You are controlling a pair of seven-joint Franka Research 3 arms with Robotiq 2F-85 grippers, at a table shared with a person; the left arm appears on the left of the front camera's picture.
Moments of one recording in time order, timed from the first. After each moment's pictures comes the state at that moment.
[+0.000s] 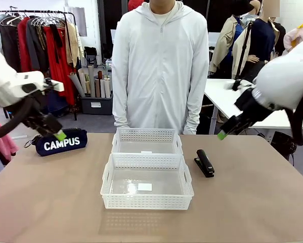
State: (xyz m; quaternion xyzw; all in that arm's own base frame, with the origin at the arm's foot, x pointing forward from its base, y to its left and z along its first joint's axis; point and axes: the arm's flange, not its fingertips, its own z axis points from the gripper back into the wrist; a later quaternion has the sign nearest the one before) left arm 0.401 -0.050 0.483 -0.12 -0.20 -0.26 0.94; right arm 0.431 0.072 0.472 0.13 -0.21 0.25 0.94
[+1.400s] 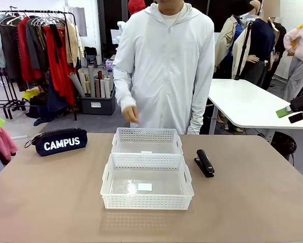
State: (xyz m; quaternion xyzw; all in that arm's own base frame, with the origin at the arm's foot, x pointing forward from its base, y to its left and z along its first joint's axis) left arm 0.317 0.096 0.529 -0.23 -0.28 -0.21 0.91; right arm 0.368 -0.098 0.523 0.28 -0.29 0.13 0.91
